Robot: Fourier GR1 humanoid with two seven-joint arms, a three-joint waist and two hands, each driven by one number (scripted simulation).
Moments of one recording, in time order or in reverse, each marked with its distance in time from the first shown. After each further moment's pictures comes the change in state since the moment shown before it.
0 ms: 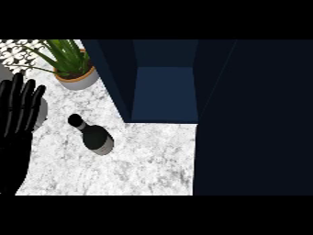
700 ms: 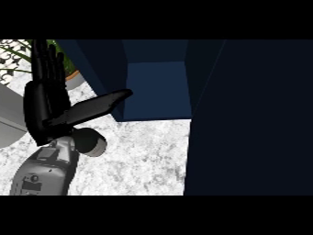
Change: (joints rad) left arm -0.372 -0.078 -0.075 0.310 -0.257 0.599 0.296; right arm 0.183 0.002 0.223 -0.215 -0.104 0.129 0.129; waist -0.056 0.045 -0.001
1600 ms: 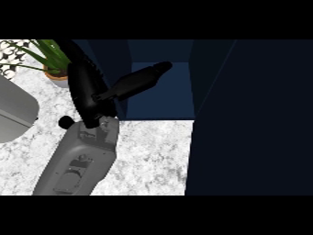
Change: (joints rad) left arm -0.275 0.022 -0.206 0.169 -0.310 0.384 0.504; right arm 0.067 -0.004 0.126 -0.175 0.025 -0.057 0.186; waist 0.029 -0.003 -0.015
